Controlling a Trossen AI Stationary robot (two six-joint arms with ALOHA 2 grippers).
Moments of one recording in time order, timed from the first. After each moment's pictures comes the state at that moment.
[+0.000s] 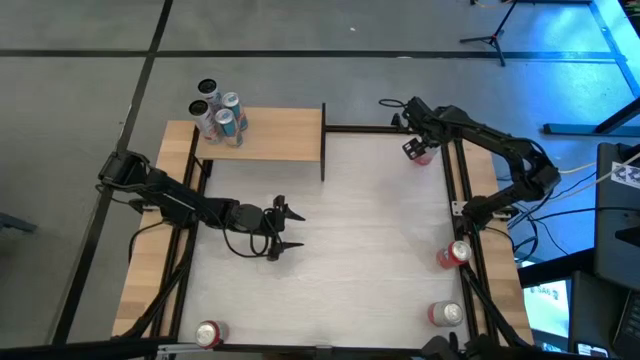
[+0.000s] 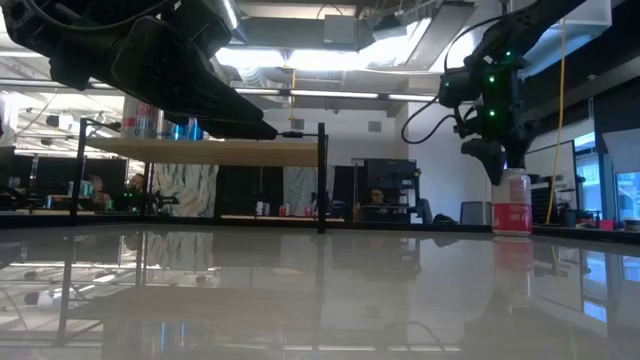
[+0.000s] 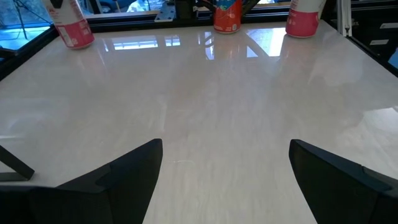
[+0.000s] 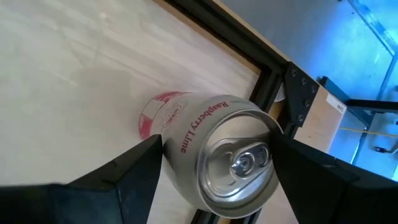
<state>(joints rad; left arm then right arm) -0.21 1.43 0.46 0.59 -0.21 -0.05 -0.86 1.46 1.06 -0.98 0.39 0.12</state>
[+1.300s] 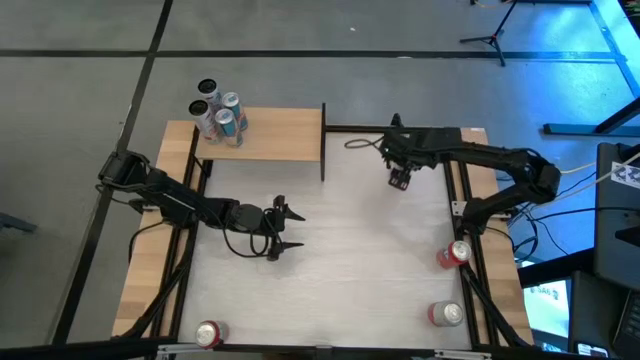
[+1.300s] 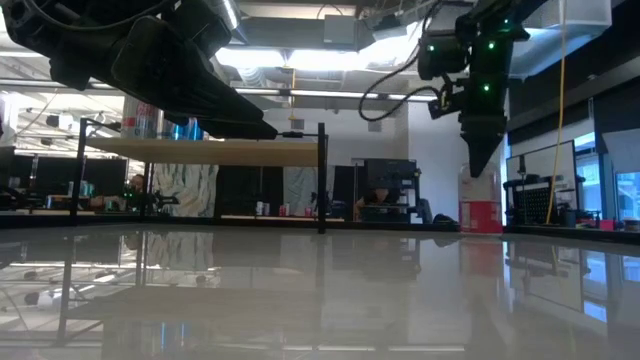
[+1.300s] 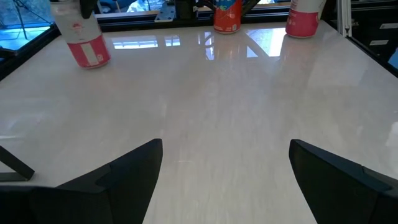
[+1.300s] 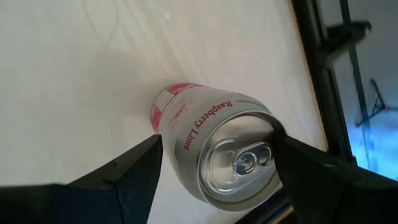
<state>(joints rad) -0.21 1.43 0.46 0.59 -0.21 -0.05 -0.43 1.43 1.05 -1.00 0.29 -0.06</state>
